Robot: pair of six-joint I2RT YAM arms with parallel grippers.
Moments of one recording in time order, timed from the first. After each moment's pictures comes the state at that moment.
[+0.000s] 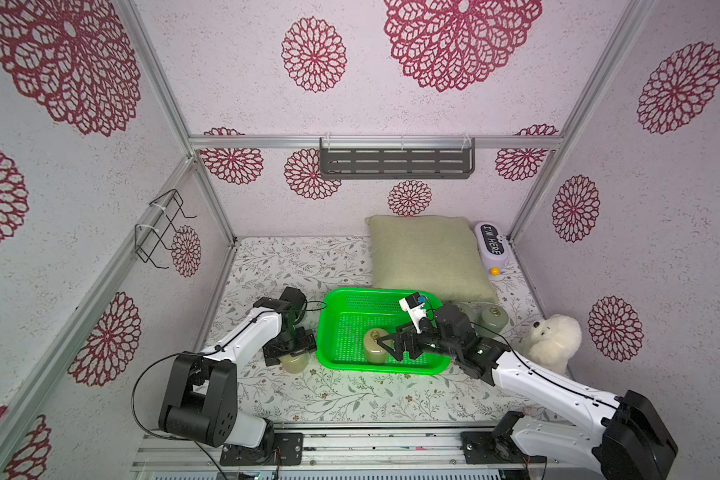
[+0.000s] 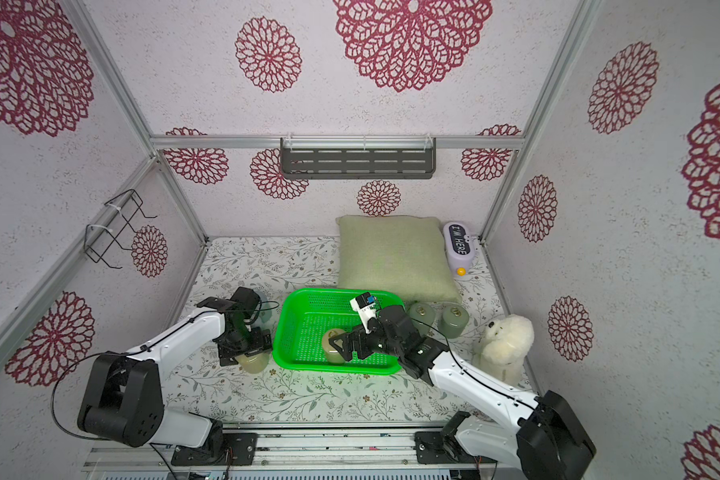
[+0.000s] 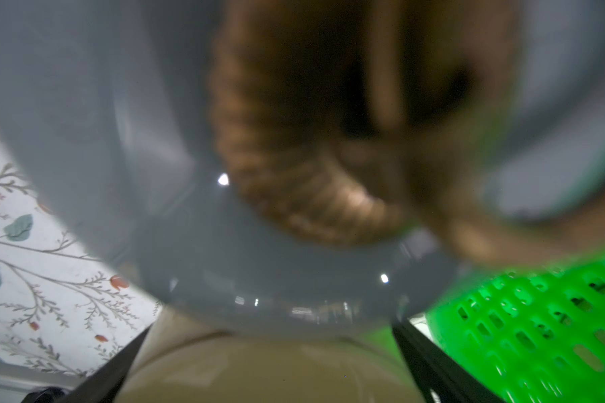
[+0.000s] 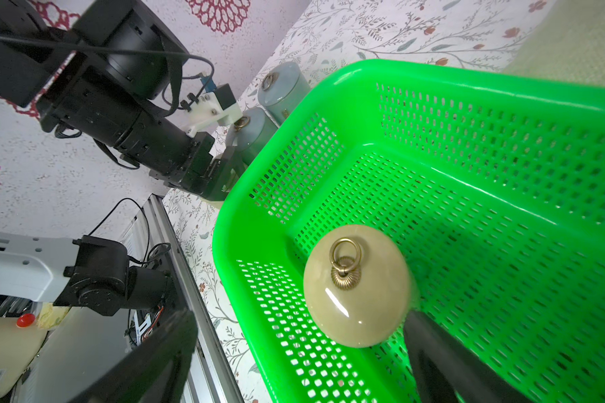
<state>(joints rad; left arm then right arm) -0.25 1.47 0.92 -1.01 0.01 -0.60 0.77 1.13 0.66 -0.02 -0.34 0.44</state>
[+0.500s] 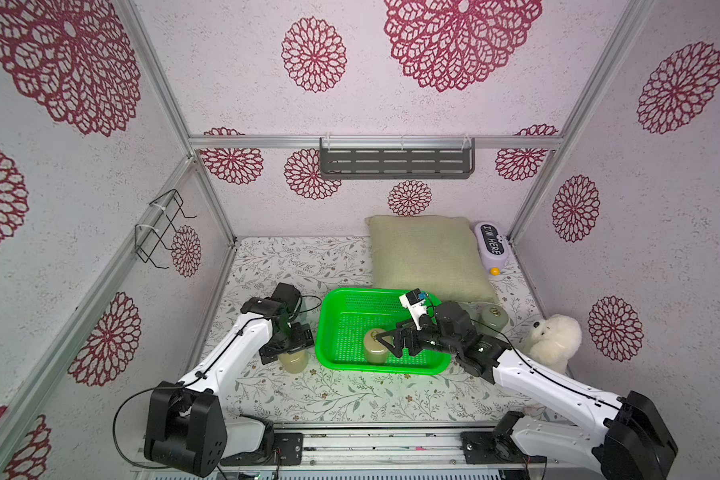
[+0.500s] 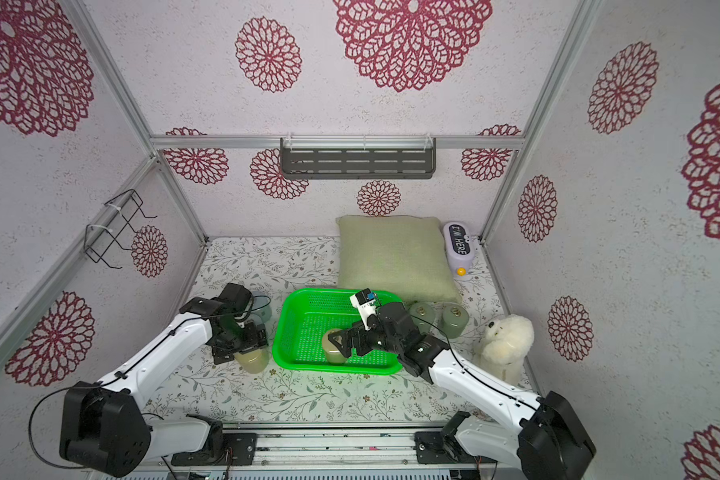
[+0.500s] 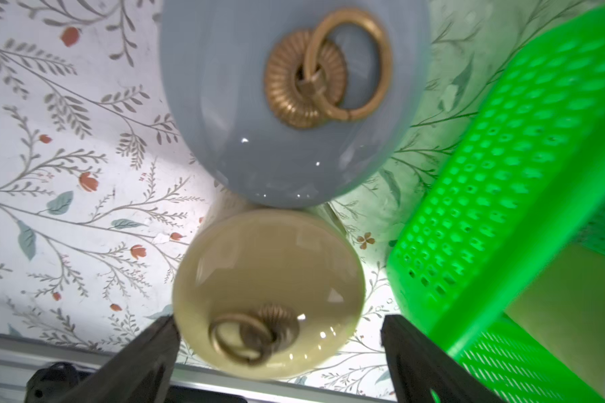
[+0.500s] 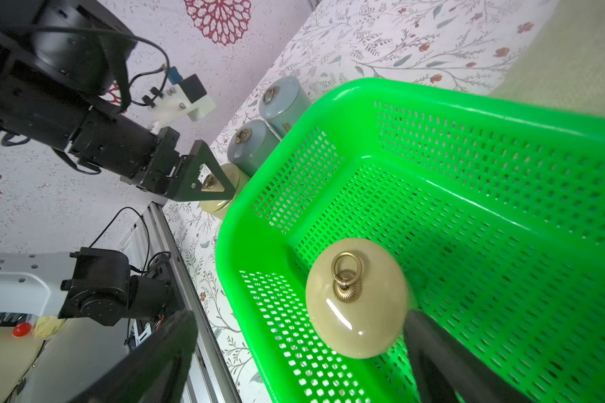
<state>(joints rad) -0.25 1.29 0.99 -1.10 0.00 -0.62 0.77 1.13 0.70 -0.04 -0.32 0.44</state>
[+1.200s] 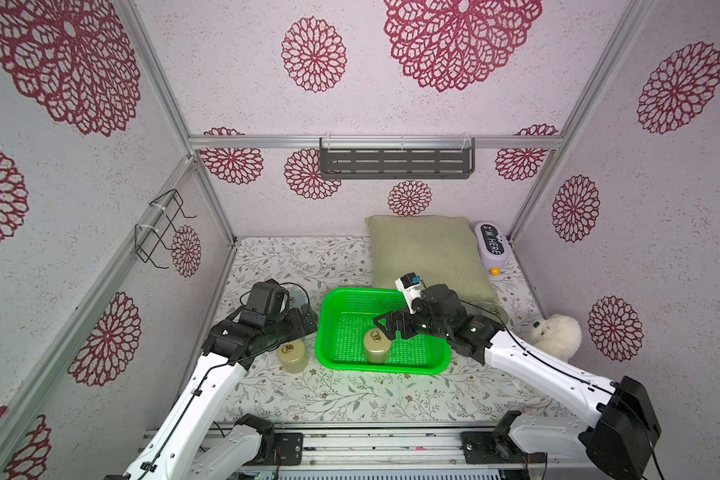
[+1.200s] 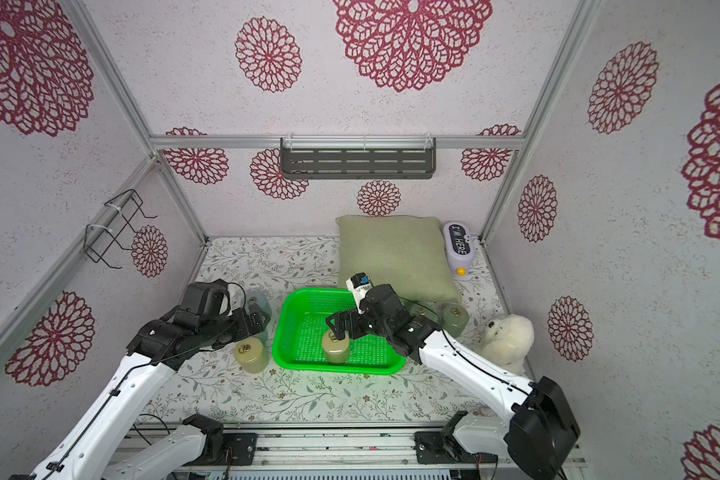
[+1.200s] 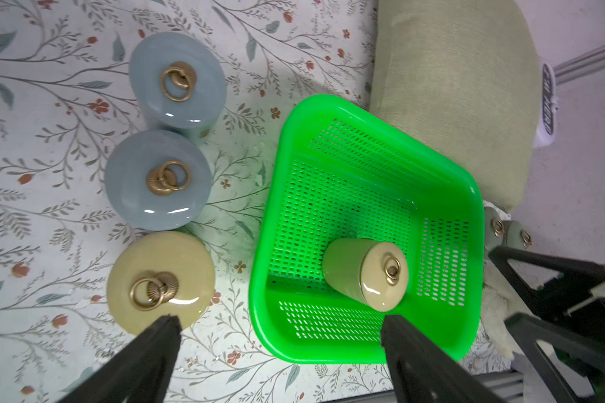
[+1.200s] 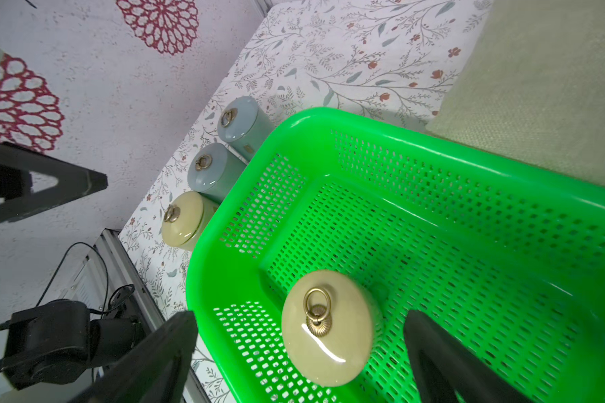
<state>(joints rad) -0.37 0.96 1.02 -0.92 0.08 -0.66 0.78 1.27 0.96 -0.30 -0.16 0.44</state>
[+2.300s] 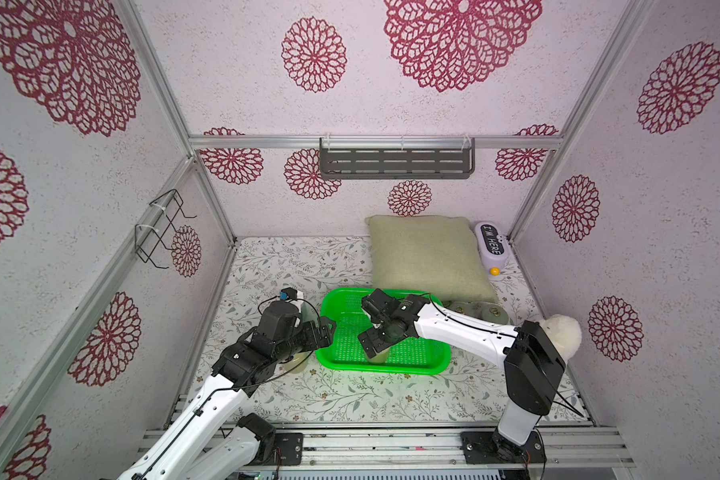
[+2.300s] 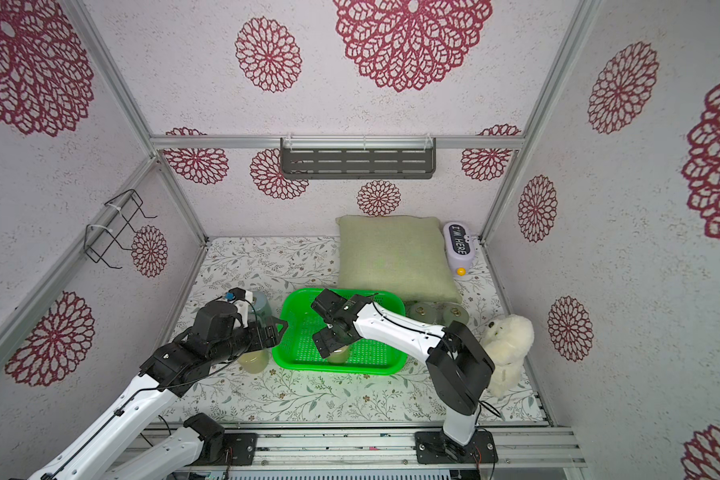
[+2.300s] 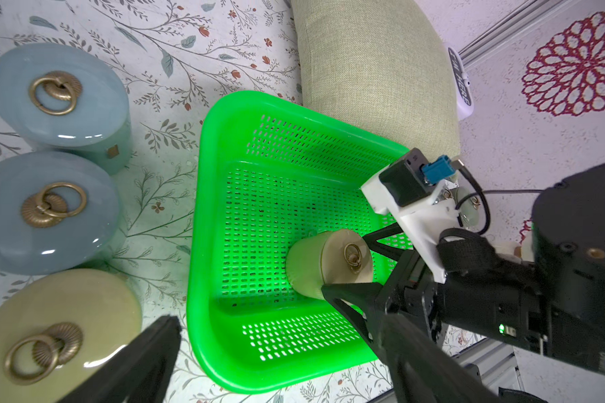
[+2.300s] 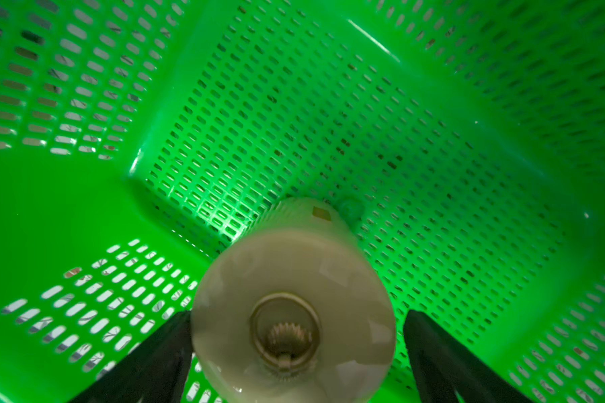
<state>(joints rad) -0.51 0.84 0.82 -0.67 0.04 -0.66 0.94 1.76 1.36 -0.85 0.05 0.36</state>
